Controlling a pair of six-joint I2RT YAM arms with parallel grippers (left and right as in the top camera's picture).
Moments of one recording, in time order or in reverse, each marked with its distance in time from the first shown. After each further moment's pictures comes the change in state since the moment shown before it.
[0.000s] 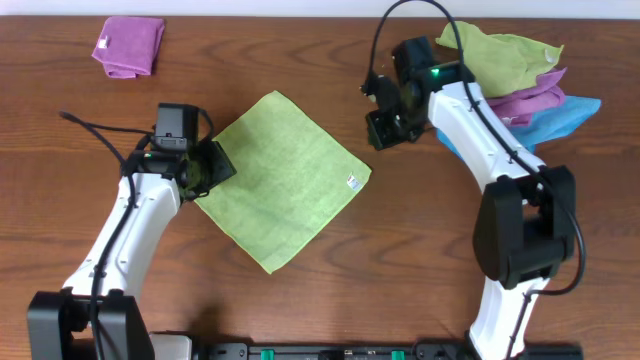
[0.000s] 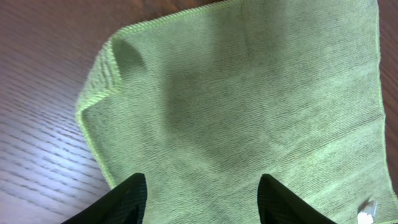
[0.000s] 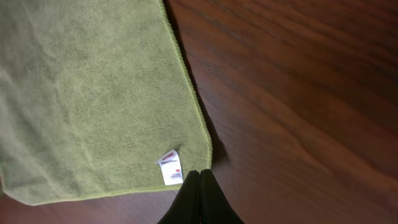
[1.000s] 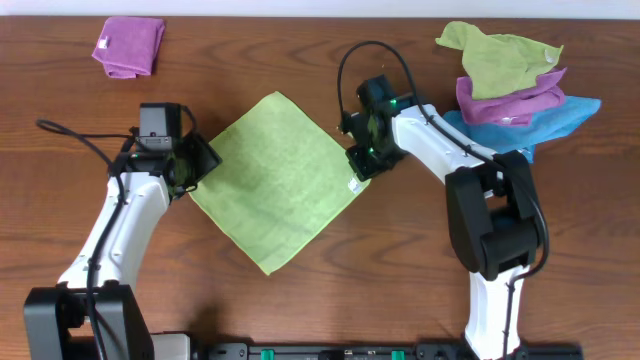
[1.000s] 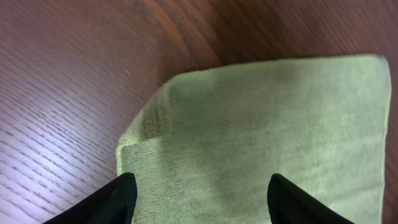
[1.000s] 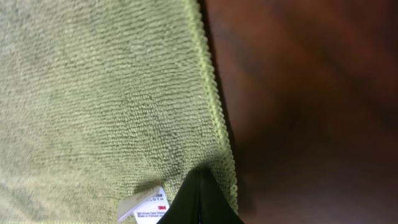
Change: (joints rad) left arm 0.089 0.017 -0.013 0.077 -0.048 -0.076; right arm 0.107 0.094 -0.152 0.089 0.111 -0.005
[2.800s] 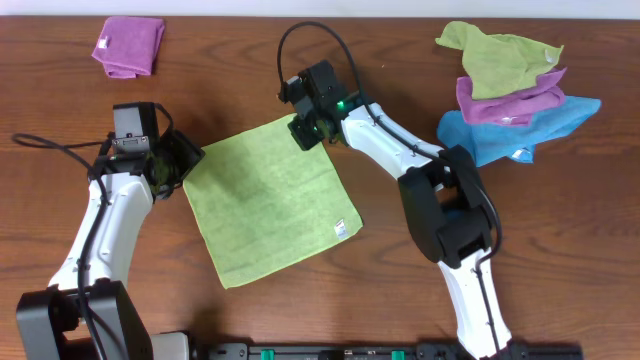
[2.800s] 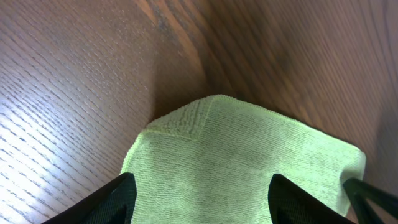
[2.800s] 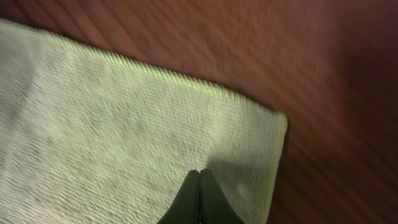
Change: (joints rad) left arm 0.094 0.000 0.000 0.024 0.066 -0.053; right arm 0.154 0.181 0.253 0.417 0.019 0.026
